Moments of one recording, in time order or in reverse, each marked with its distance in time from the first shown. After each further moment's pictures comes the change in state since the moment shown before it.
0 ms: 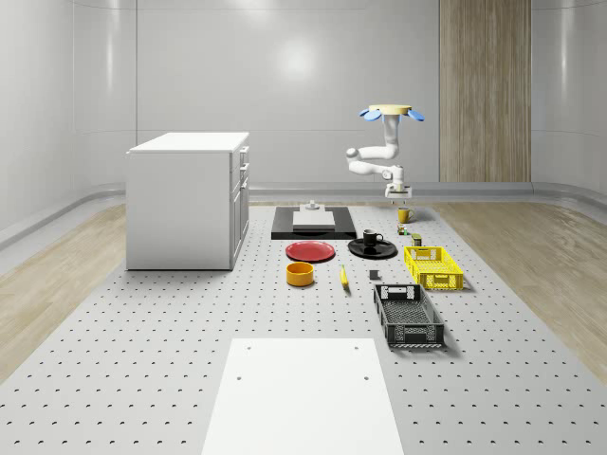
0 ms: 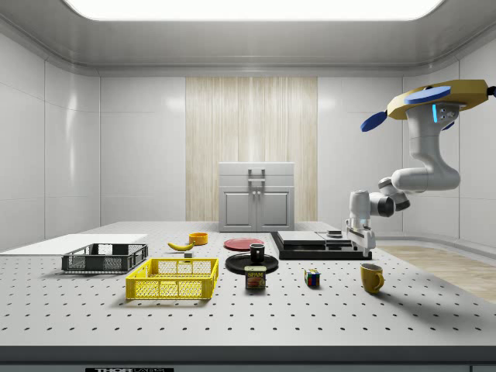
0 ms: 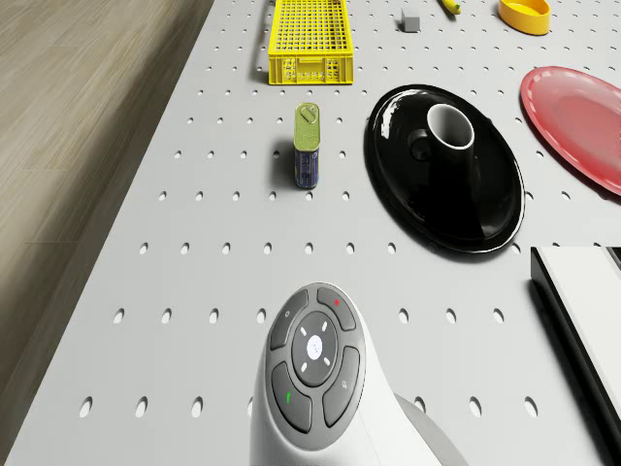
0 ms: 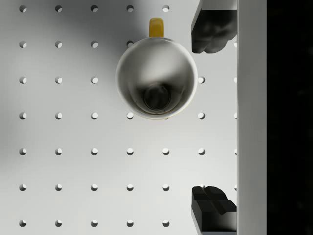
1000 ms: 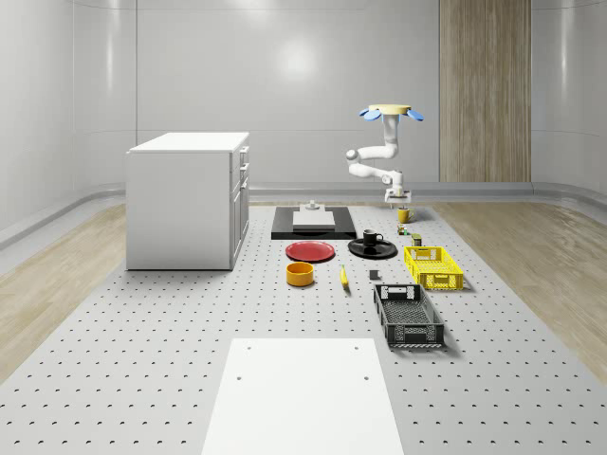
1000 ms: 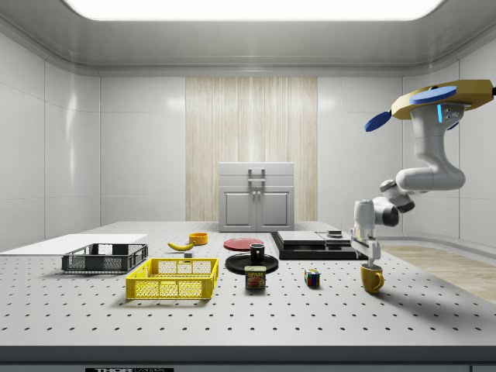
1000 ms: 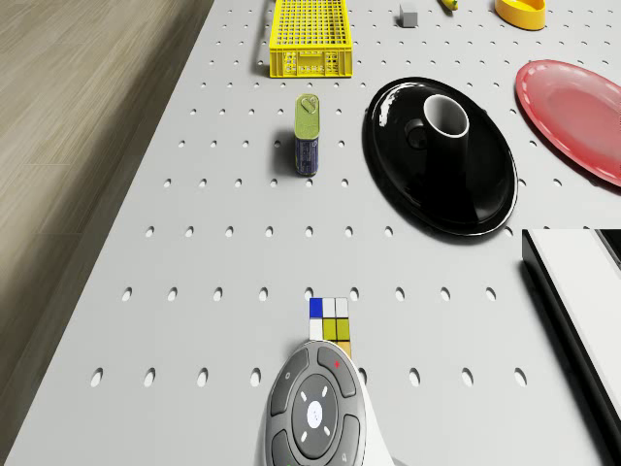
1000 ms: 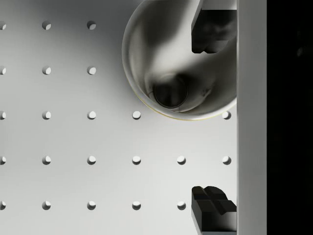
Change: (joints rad) arm -0.028 0.017 -0.133 0.076 -0.128 0.065 -0.010
